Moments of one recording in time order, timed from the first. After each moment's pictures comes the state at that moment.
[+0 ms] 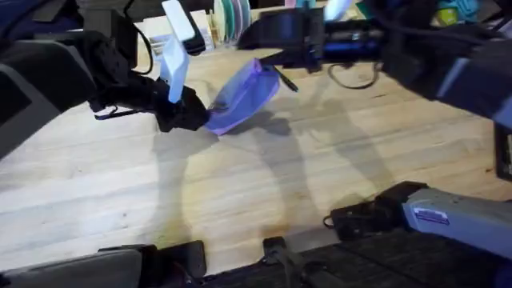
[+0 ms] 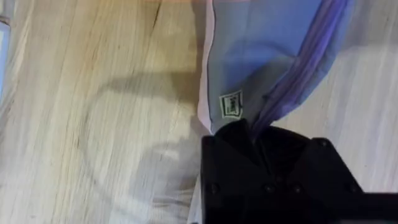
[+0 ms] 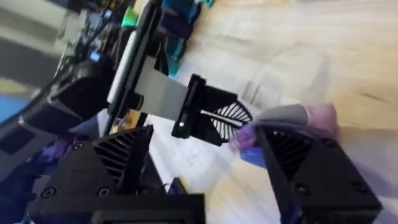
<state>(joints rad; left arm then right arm) -0.15 1.56 1.05 -0.80 0.61 1.08 0.20 1.21 0.83 -0.03 -0.89 0.65</state>
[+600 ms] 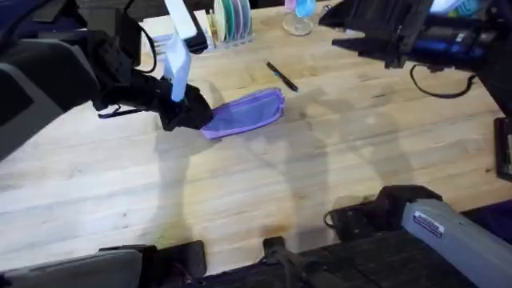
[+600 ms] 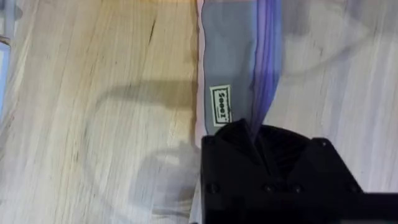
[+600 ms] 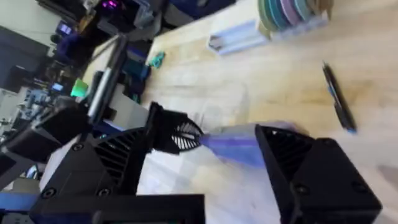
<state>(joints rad) -0.17 1.56 1.05 -0.80 0.64 1.08 -0.21 0.92 0.84 -0.41 -0.92 0.46</state>
